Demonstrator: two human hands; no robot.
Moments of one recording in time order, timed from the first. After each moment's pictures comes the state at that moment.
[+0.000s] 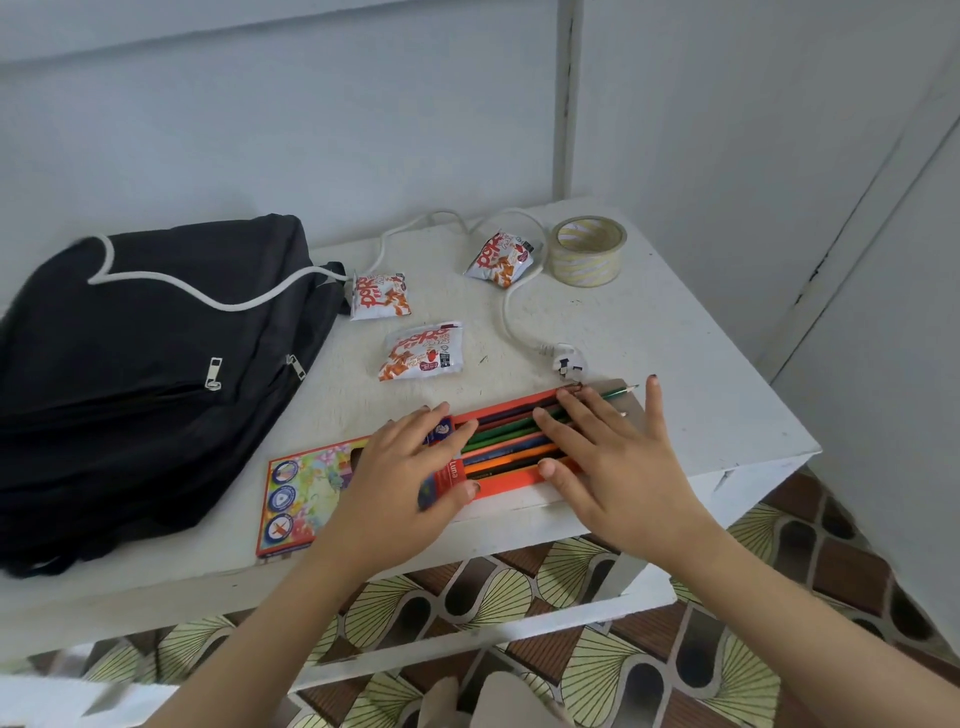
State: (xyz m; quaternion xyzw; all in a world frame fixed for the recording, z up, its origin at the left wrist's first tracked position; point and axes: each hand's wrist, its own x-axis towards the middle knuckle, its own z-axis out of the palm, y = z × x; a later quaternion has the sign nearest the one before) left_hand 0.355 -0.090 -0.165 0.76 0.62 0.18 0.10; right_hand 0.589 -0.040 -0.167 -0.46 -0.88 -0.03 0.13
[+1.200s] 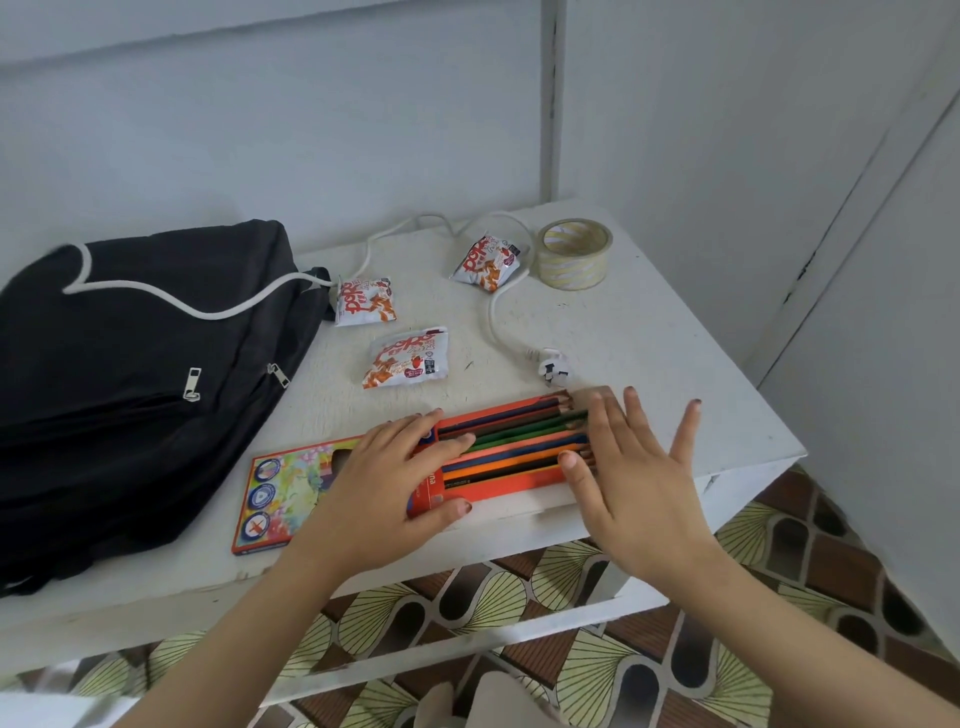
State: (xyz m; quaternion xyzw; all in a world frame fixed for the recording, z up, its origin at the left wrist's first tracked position) left_hand 0.351 -0.079 -0.165 0.79 0.60 0.11 0.06; right_hand 0.600 -0.050 -0.171 -0.56 -0.82 0.01 0.14
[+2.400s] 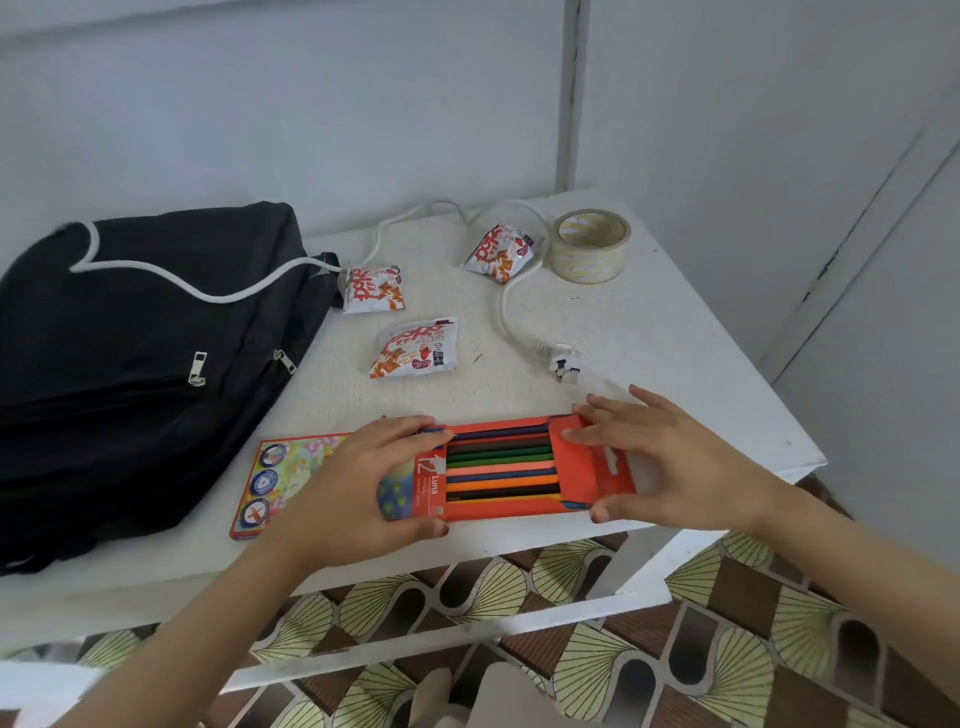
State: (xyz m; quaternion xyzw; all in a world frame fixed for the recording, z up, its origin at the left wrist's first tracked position) left_hand 0.328 -0.086 -0.158 0.76 0.59 0.16 0.19; right_hand 0.642 0.002 -0.158 -0.33 -0.91 0.22 0.13
